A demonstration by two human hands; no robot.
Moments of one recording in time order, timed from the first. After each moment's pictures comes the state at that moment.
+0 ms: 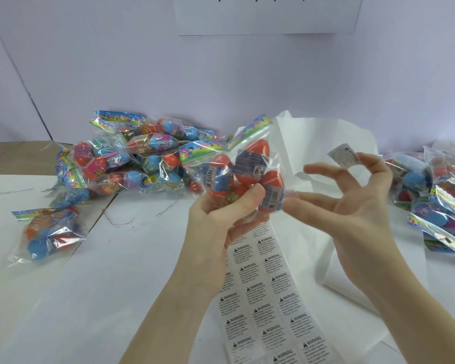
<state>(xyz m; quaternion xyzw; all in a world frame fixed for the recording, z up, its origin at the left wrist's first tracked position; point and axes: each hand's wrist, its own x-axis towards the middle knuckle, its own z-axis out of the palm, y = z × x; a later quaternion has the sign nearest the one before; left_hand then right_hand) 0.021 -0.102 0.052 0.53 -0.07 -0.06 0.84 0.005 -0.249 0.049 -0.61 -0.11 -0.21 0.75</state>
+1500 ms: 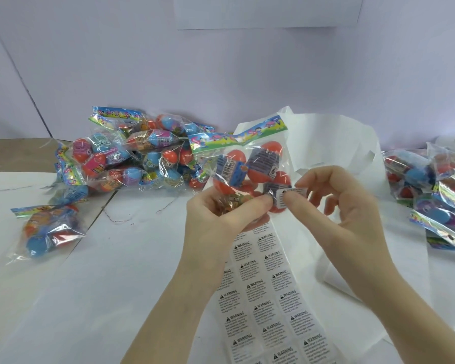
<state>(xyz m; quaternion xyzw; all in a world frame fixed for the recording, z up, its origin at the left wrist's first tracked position) 0.022 -0.103 0.049 0.59 -0.09 0.00 0.81 0.000 -0.241 0.046 -0.76 -0.08 -0.26 0.59</state>
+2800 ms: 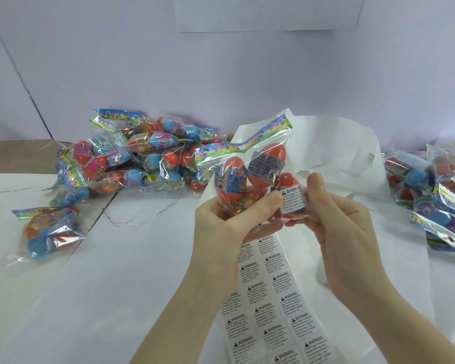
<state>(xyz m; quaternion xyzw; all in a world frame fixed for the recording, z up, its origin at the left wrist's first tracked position) 0.017 -0.111 0.050 0.54 -0.08 -0.03 0.84 -0.002 -0.229 0.047 -0.64 -0.06 -0.15 0.75</state>
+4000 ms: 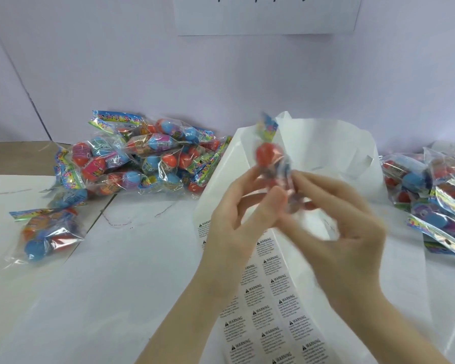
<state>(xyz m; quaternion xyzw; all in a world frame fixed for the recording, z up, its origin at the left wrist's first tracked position) 0.015 -0.115 0.044 0.58 -0.19 -0.01 0.79 -0.004 -0.228 0.037 -0.73 -0.11 -0.40 0.54</state>
